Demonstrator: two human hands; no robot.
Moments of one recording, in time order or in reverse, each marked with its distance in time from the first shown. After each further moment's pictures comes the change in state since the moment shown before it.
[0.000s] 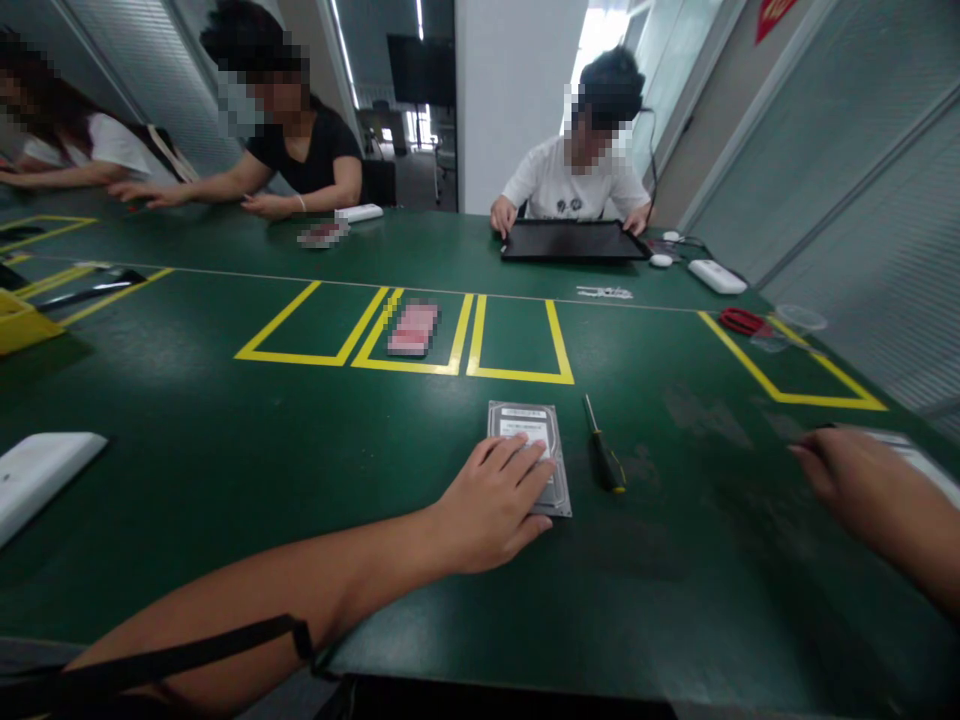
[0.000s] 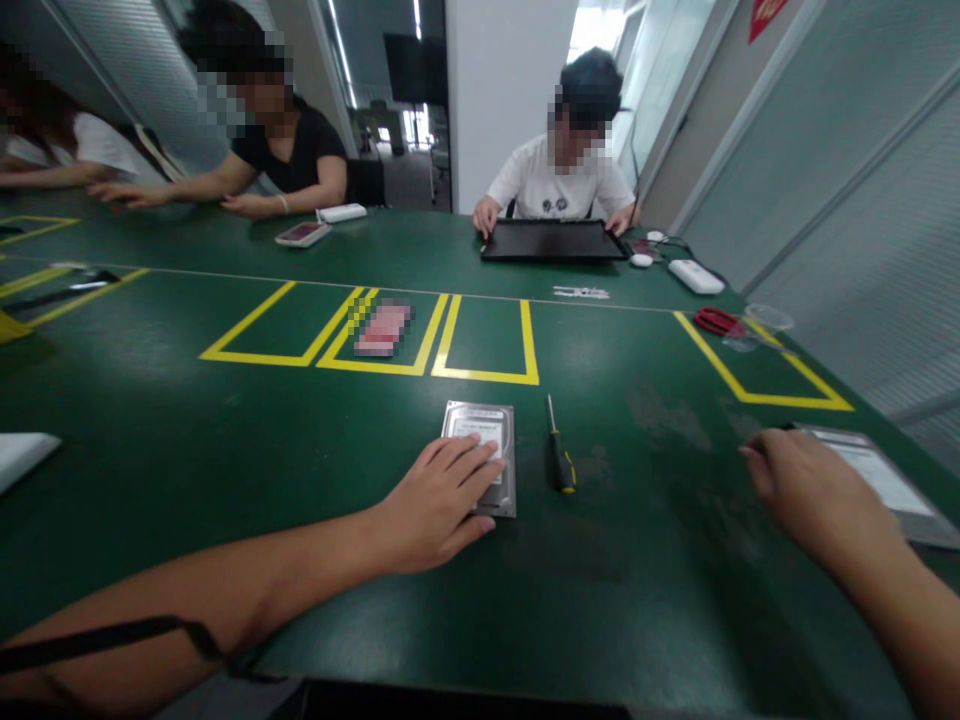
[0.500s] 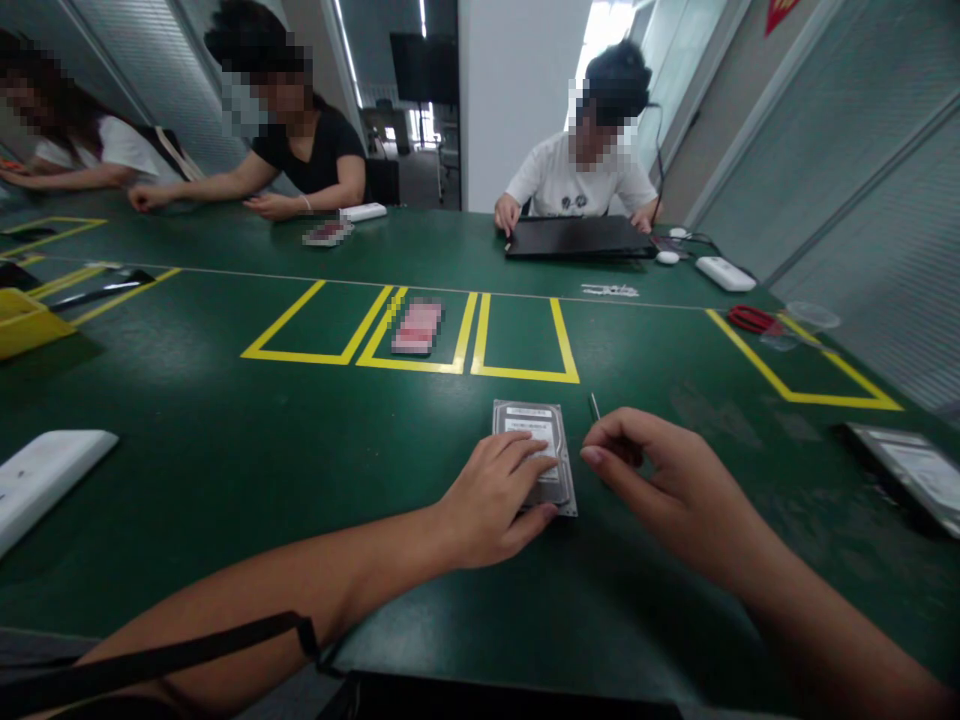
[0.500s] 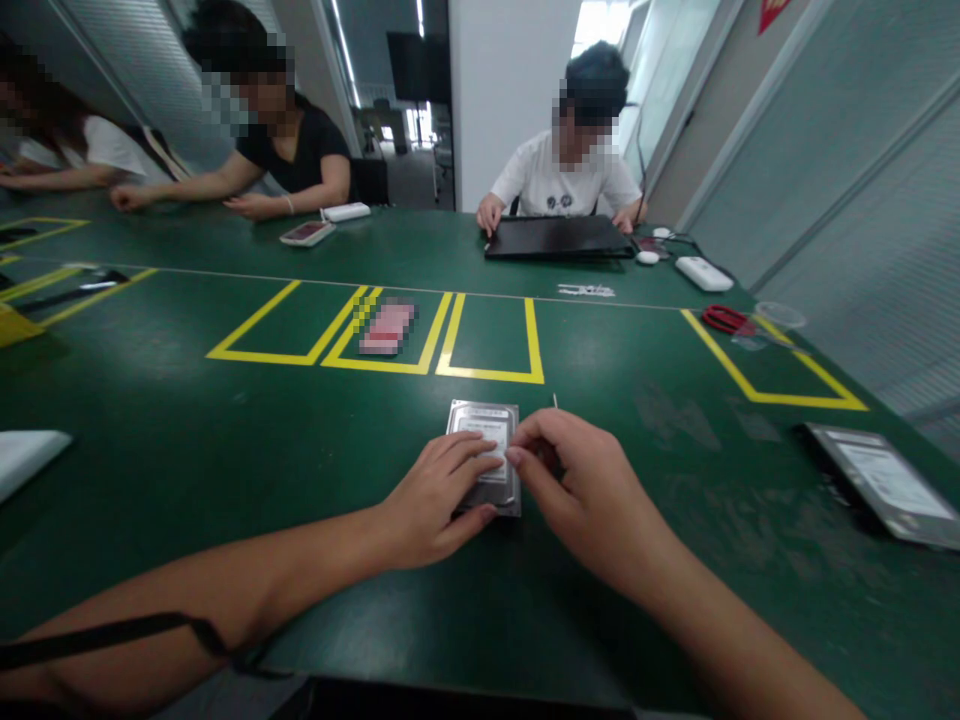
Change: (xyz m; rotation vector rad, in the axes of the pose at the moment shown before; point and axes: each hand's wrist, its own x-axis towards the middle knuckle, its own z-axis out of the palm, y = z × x) left_hand -0.001 -0.006 -0.001 -0.227 0.190 -0.023; right_hand -0.014 -0.238 -0.049 0.799 -0.142 -0.366
